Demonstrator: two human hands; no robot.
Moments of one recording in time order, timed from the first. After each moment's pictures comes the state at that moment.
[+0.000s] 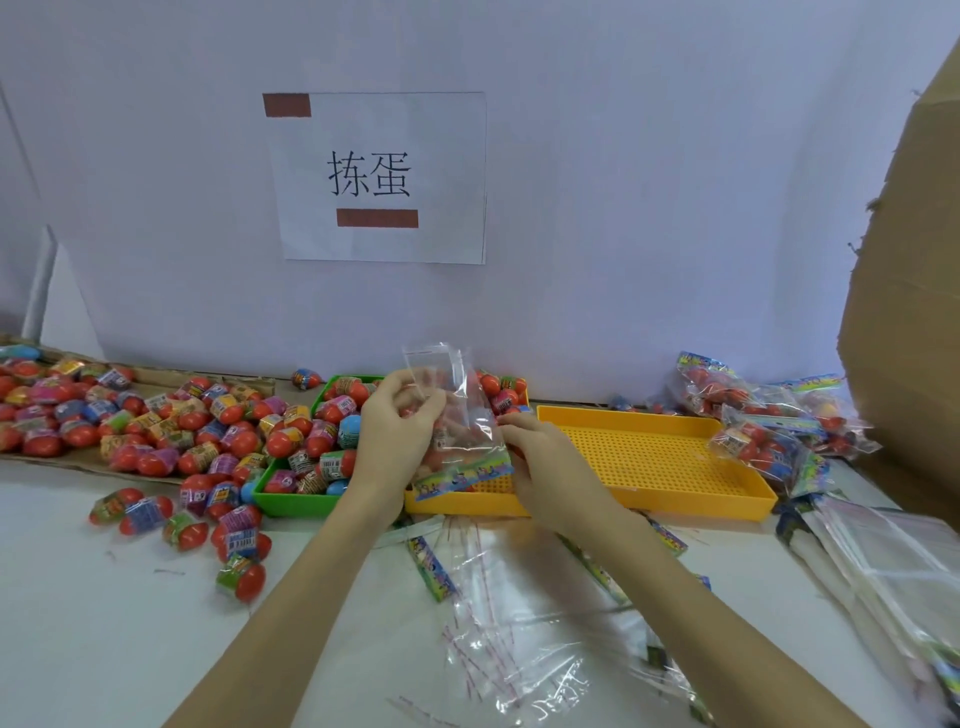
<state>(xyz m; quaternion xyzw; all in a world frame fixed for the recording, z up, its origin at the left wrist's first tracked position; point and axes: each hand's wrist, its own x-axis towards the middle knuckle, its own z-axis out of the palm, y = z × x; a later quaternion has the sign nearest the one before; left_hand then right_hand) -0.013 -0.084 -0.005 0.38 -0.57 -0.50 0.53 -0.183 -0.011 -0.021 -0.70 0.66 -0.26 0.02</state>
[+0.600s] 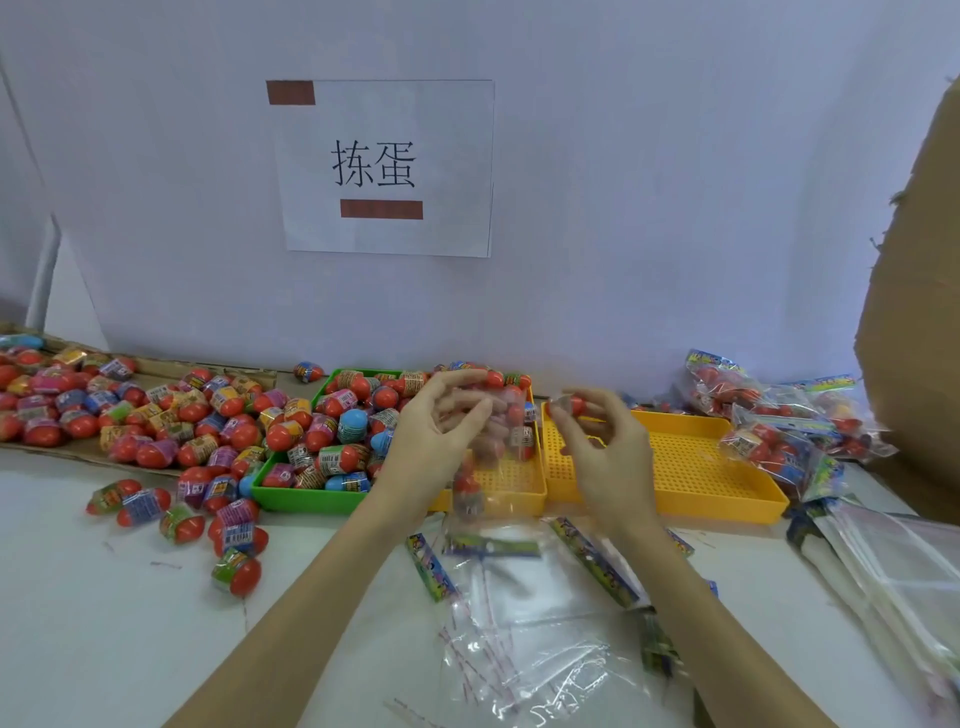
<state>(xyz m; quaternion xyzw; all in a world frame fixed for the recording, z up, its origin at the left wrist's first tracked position) -0.026 -0.065 -0.010 0.28 -0.64 -0.53 0.49 -0.205 0.001 -0.029 -0.45 0.61 -0.65 0.11</state>
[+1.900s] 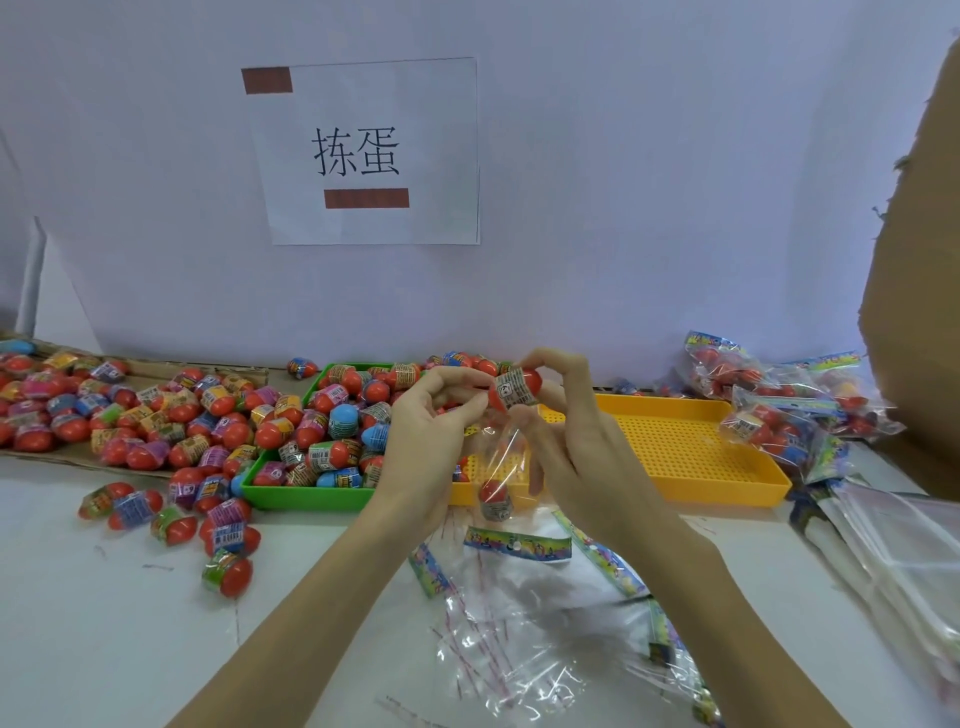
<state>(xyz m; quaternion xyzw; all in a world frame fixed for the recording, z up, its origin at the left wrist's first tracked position) -0.041 -0.043 0.004 0.30 -0.54 -0.59 0.52 -0.184 0.036 0.004 -0.69 0.52 -0.49 0.10</state>
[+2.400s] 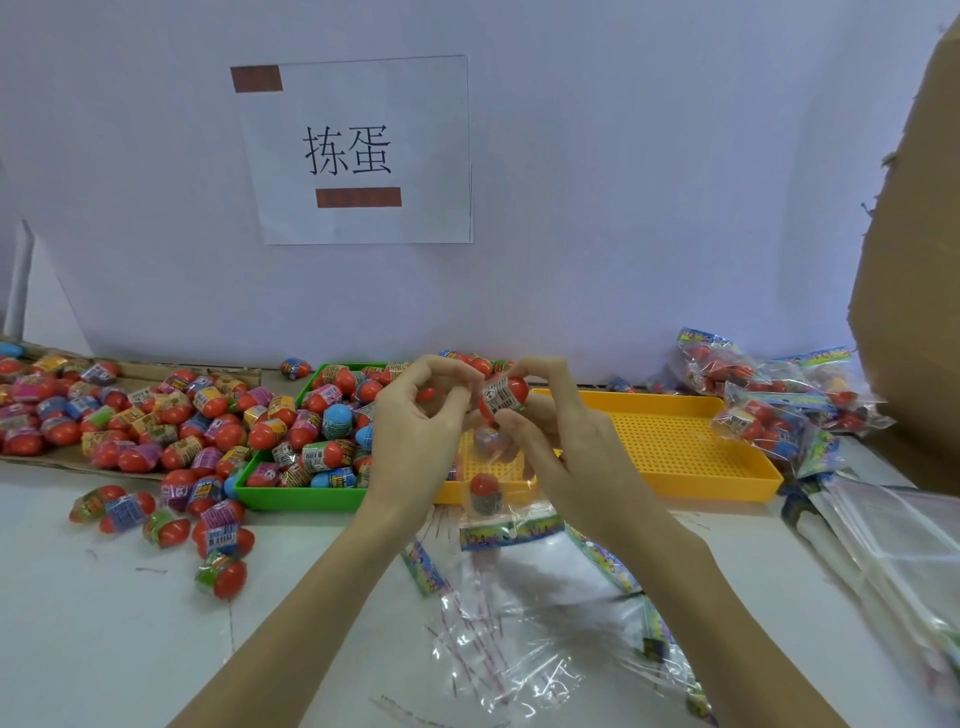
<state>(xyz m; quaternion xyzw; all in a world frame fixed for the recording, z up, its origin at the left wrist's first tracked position) -0.036 -0.045 0.004 0.30 -0.64 -0.42 0.57 -0.185 0.030 -0.001 -0.70 0.49 -0.51 0.11</state>
